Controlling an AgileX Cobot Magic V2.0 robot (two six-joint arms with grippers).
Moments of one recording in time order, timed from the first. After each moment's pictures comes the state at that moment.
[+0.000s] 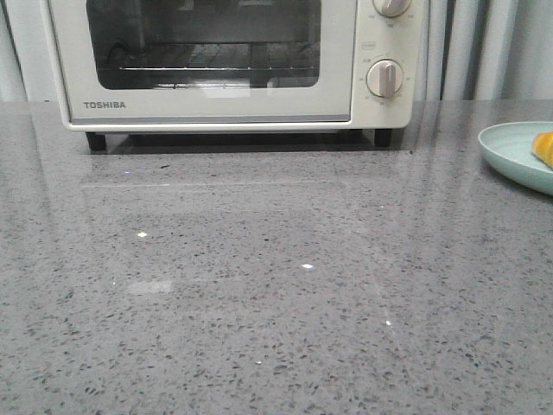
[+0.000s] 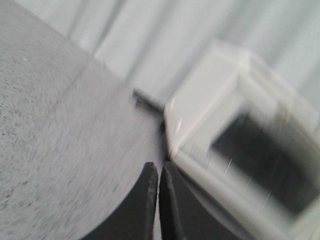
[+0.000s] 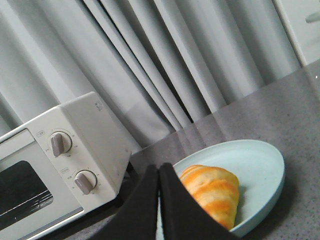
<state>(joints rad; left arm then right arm) 0.00 0.00 0.00 -0.95 -0.02 0.13 -0.12 -0.01 0.01 0.17 -0.11 0.32</state>
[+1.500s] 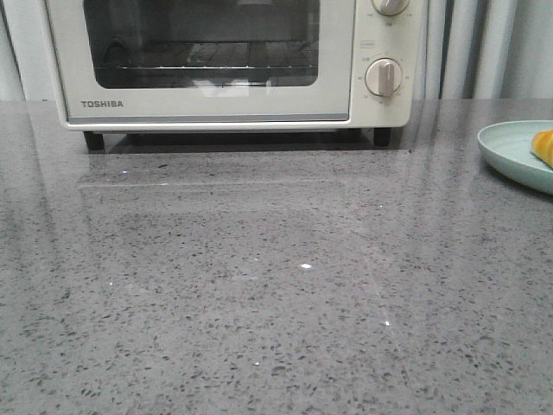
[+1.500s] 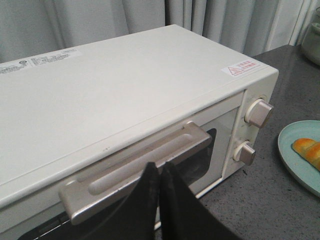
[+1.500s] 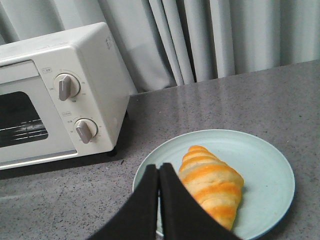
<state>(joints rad) -0.42 1.31 -1.21 -0.72 0.35 0.72 -0.01 0.30 -0.36 0.04 0.22 0.15</state>
